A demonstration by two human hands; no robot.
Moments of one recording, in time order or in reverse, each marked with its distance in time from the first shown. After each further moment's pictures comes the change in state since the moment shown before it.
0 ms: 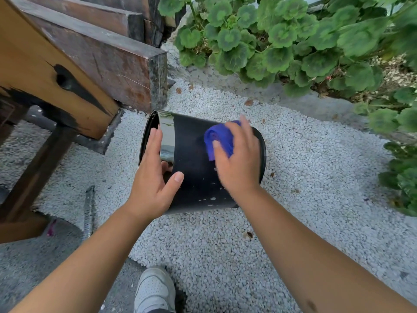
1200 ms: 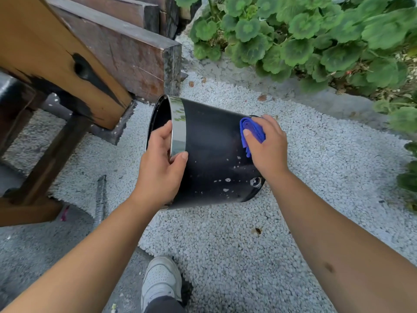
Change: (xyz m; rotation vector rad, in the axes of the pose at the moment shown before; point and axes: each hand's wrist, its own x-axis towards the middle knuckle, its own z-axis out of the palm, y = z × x) left_hand 0.003 0.006 -0.008 -0.191 0.107 -0.230; right_hand 0.028 0.061 0.000 0.087 -0.081 0.161
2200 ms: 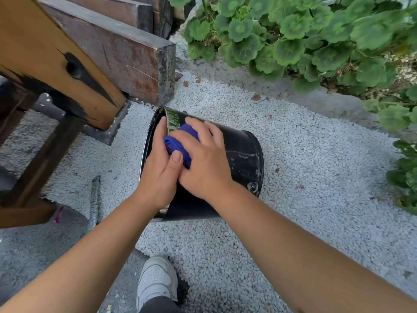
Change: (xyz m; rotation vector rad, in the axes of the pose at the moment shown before) left_hand -0.004 0.007 0.009 0.074 -0.089 0.067; right_hand -0.071 -0.105 0.038 -0.120 -0.133 -0.487
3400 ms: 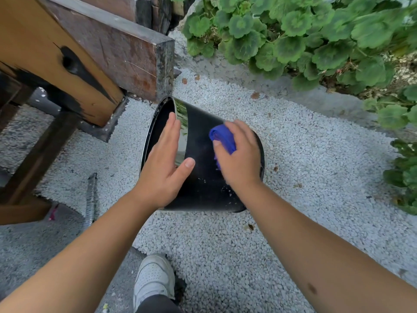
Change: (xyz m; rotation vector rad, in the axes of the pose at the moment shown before) left_hand 0.000 -0.004 -0.001 0.290 -0.137 0.142; right_hand -0.011 0.067 -0.013 0.155 0.151 0.395
